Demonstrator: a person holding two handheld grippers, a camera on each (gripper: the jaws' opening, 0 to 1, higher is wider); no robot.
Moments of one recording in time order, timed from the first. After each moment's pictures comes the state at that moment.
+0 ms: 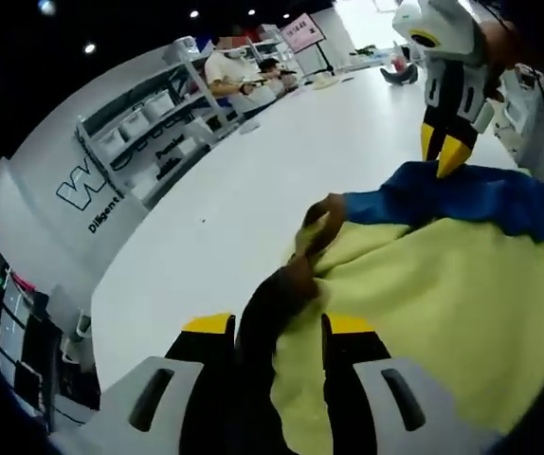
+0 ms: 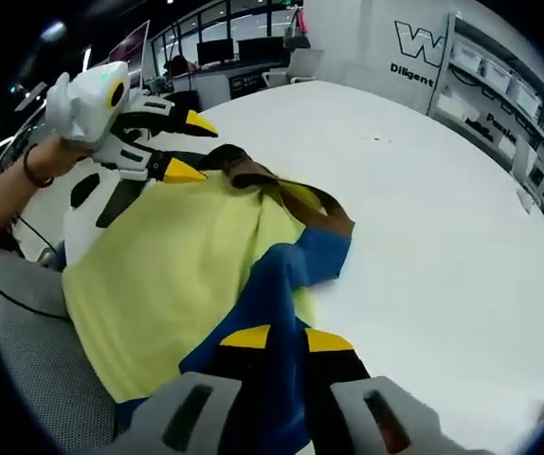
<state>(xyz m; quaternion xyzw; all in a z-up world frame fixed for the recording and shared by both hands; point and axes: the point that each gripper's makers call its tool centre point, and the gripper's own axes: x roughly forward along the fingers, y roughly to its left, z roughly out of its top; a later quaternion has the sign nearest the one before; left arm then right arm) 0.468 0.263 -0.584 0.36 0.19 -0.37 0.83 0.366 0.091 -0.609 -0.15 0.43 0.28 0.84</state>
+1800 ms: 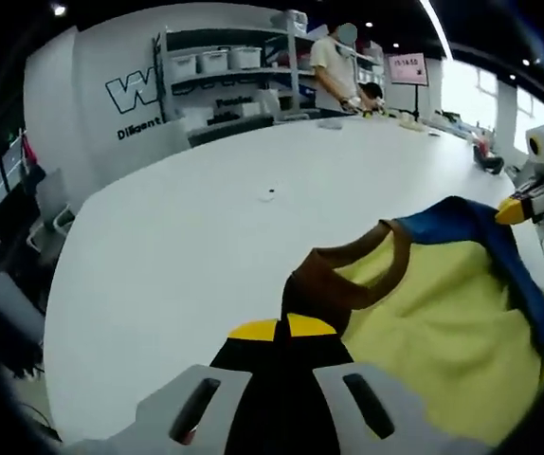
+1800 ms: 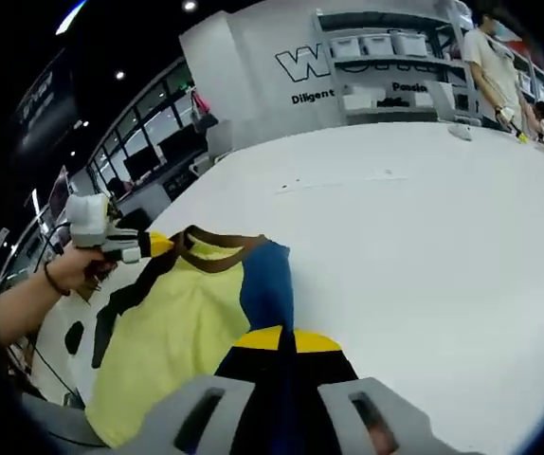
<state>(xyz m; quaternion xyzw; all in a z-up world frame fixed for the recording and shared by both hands) 0.570 0.296 -0.601 0.14 0.28 -0.28 0.91 0.439 0.043 -0.587 0.12 0.34 0.15 0.92</state>
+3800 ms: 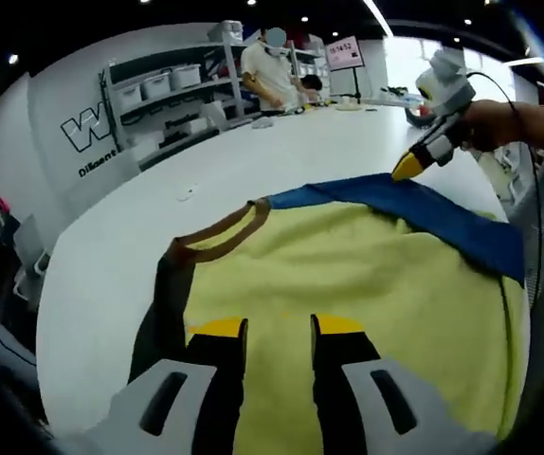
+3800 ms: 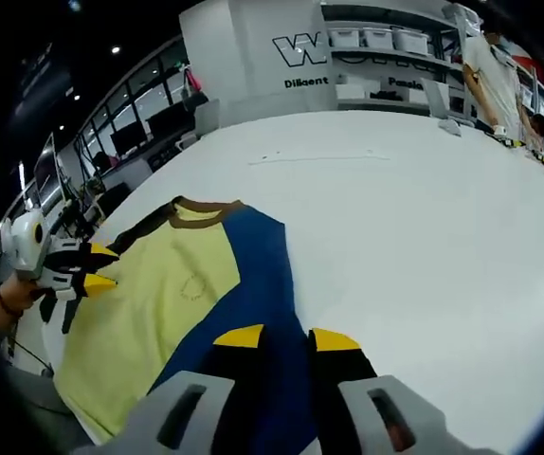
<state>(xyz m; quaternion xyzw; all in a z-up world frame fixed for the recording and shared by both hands) 0.426 0.254 -0.610 0.20 0.24 -0.40 0.86 0.417 0.019 -0.618 0.04 0.37 0.13 0.92</state>
